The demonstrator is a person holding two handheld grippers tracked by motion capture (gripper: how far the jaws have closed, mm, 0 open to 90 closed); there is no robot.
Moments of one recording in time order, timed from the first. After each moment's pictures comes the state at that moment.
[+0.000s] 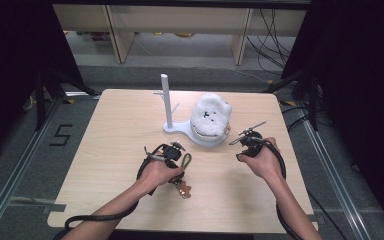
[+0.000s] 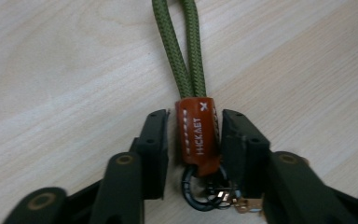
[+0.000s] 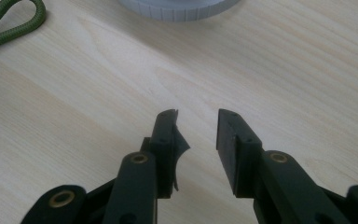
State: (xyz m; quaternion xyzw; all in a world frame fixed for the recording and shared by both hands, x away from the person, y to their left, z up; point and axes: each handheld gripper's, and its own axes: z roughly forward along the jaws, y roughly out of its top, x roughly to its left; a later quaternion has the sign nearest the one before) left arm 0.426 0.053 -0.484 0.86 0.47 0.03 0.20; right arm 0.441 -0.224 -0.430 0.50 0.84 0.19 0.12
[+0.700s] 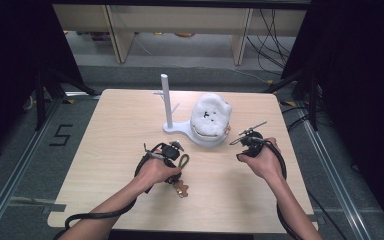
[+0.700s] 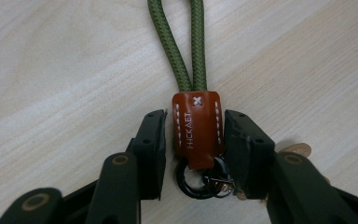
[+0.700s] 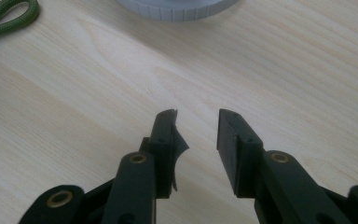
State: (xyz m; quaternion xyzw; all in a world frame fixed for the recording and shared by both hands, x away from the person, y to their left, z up) left arm 0.429 0.056 -0.481 0.87 0.46 0.02 0.16; right arm 0.441 -0.225 -0.430 0.50 0.84 0.19 0.12
